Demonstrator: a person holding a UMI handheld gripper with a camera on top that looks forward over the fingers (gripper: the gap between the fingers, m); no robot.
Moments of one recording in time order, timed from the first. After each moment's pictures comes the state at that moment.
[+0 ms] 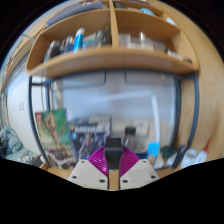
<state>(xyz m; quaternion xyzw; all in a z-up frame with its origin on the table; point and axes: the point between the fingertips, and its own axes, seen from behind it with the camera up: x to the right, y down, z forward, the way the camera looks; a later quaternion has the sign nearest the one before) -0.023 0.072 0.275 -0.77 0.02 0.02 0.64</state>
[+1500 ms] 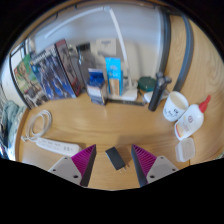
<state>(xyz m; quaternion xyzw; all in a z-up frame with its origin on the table) 0.157 -0.030 0.059 -0.95 0.00 0.03 0.31</state>
